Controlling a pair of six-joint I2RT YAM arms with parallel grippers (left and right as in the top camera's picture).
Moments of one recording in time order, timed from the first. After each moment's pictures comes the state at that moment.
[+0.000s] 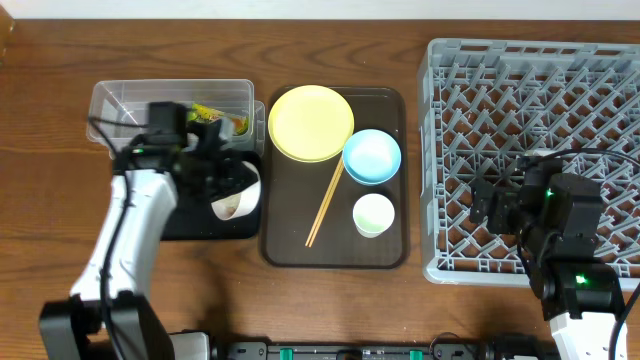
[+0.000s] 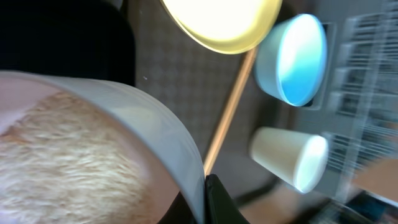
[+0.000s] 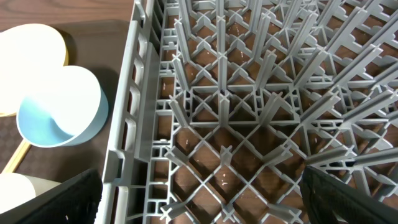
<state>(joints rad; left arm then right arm) 0.11 1.51 1.04 -0.86 0.70 -0.15 -0.03 0.84 0.70 -0.58 -0.08 0.09</state>
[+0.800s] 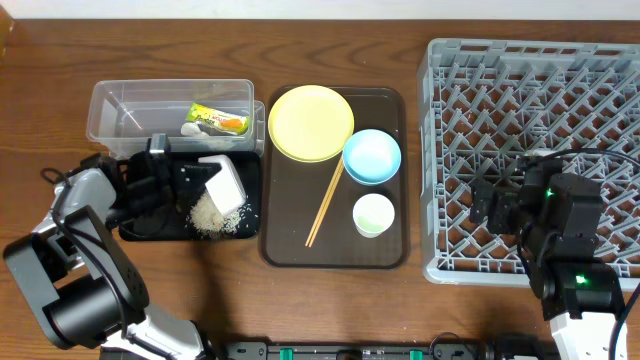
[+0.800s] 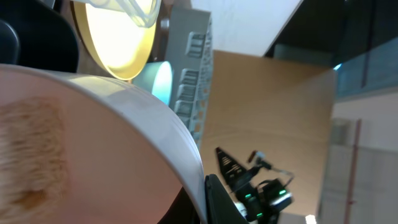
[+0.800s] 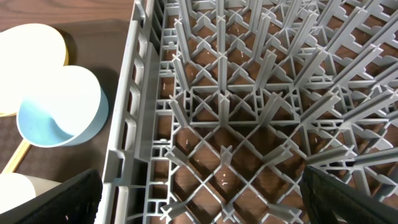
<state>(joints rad) 0.51 1.80 1.01 -1.03 1.45 0.11 -0.03 0.84 0.70 -0.58 -0.08 0.09</state>
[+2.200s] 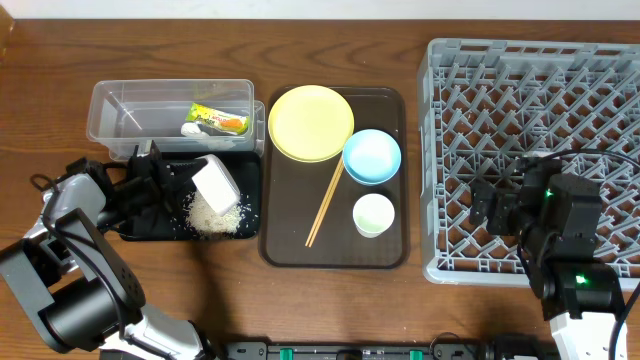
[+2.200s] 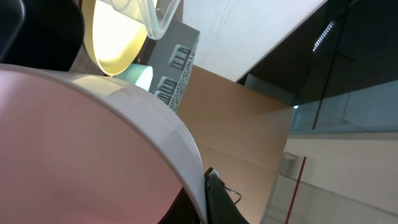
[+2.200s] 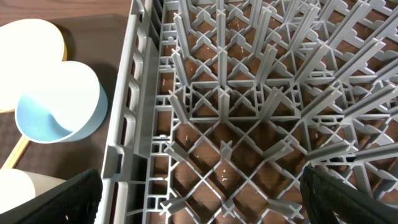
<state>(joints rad) 0.56 1.80 1.01 -0.99 1.49 -0.16 -0.03 0.84 0.70 -0.59 -0.08 0.09</state>
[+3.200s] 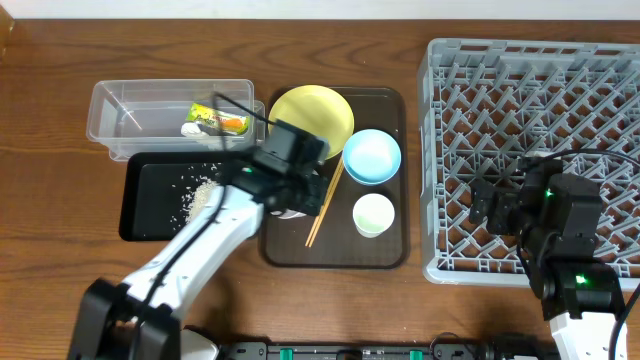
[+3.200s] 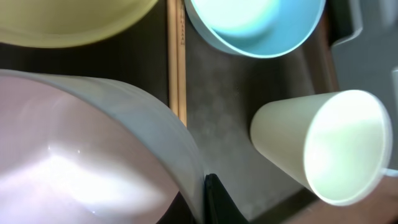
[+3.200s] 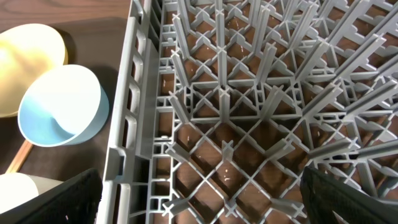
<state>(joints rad) -0.48 1.52 1.01 -0.63 0.25 -0.21 -0.03 0.84 0.70 -0.59 -0.08 0.12</state>
